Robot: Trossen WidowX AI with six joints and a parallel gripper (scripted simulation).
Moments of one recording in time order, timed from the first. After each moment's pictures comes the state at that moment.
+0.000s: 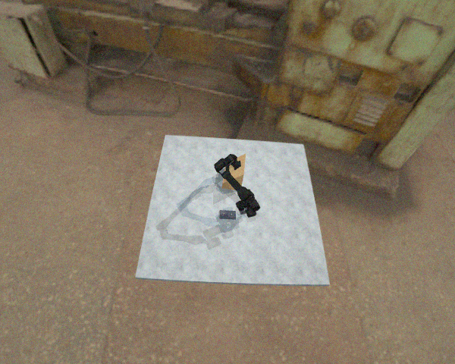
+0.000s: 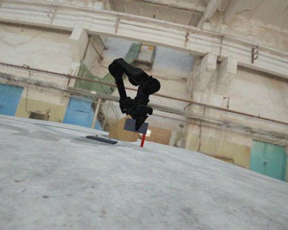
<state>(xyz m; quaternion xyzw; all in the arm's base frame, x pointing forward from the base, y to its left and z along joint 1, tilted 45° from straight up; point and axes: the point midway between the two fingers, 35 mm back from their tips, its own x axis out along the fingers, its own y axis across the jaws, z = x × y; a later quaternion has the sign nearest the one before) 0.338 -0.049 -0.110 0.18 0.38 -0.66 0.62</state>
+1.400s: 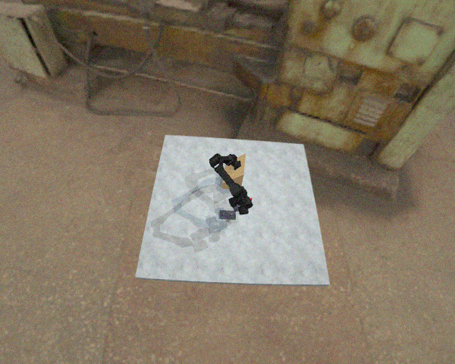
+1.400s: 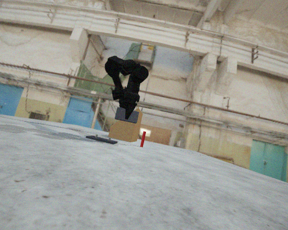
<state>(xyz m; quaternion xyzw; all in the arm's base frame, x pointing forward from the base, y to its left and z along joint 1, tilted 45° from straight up) 0.343 -0.058 -0.048 0.23 0.35 -0.68 0.61</state>
